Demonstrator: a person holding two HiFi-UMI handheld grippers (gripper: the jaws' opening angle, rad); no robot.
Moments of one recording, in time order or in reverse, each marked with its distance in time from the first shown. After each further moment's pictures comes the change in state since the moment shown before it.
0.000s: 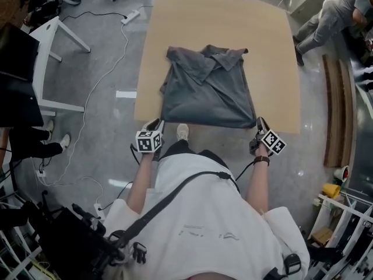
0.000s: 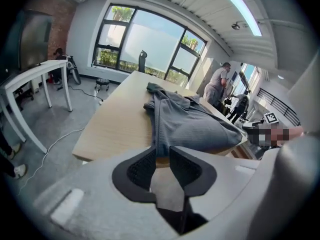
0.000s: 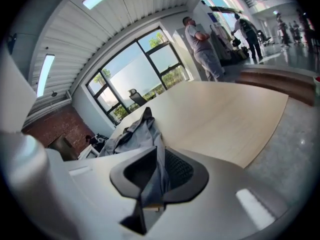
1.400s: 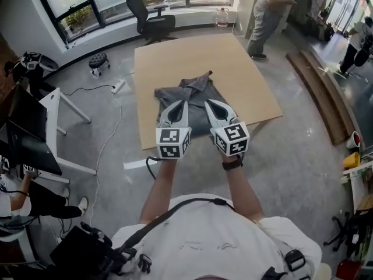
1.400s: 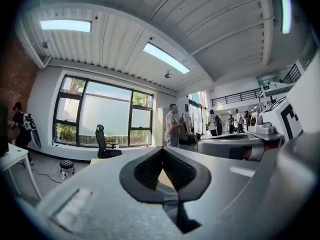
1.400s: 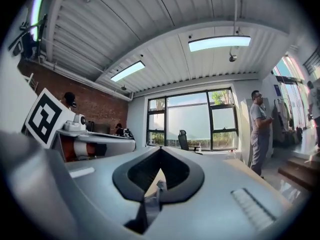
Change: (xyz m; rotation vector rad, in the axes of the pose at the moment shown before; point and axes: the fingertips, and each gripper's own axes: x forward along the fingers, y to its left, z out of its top) left arm -0.214 -0.256 0.250 0.490 -0.648 -0.280; right arm -0.185 0.423 0.055 -0.697 -0.494 0.324
